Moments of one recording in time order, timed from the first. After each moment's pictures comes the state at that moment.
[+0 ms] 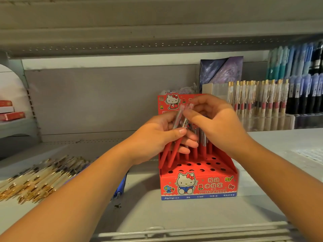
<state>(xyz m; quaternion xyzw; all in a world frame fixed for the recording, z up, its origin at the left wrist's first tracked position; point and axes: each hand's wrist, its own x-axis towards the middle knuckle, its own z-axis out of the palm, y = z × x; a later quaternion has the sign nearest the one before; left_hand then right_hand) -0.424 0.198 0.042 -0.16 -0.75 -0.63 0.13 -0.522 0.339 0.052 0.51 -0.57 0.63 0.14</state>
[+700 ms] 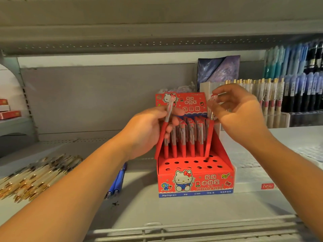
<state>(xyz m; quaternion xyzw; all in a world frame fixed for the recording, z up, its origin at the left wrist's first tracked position) -0.424 0.194 0.053 -0.11 -0.71 -0.67 0.19 -0.556 0.371 0.055 0.44 -0.62 0.60 0.26</state>
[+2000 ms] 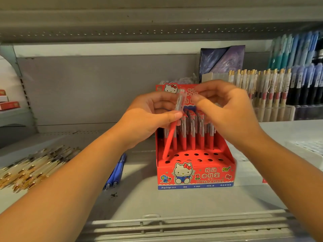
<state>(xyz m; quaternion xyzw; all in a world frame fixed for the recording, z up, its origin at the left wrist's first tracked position) -0.417 0.196 0.054 -0.10 -0.77 -0.55 0.30 -0.515 0.358 0.053 0.48 -0.59 0.62 0.19</state>
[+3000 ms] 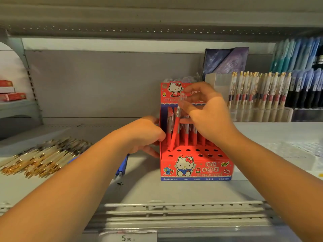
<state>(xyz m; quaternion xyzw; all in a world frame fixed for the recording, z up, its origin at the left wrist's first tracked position) -0.417 0.181 0.030 0.18 -0.82 -0.54 0.12 -0.505 0.324 0.050 0.46 -0.60 0.64 0.10</state>
